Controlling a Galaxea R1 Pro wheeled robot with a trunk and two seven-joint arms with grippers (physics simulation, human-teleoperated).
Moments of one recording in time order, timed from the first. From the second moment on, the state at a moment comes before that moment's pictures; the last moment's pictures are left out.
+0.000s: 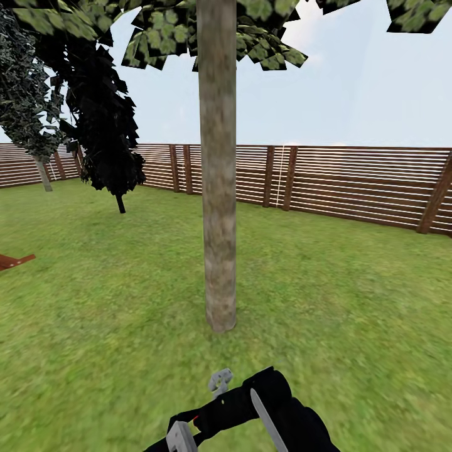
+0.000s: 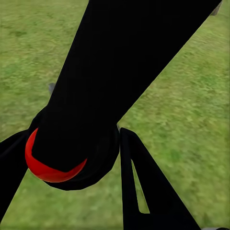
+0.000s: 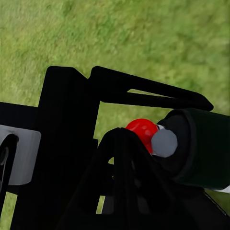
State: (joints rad) left arm -0.17 0.34 -0.82 -1.16 0.32 -0.22 -0.33; right arm -0.34 0.14 0.44 -1.17 -0.10 1.02 0.61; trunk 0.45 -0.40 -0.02
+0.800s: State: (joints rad) left arm -0.17 0.34 -0.82 -1.17 0.32 -0.22 -0.33; right arm -0.34 0.14 0.44 -1.17 -0.10 1.02 0.61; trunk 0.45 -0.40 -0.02
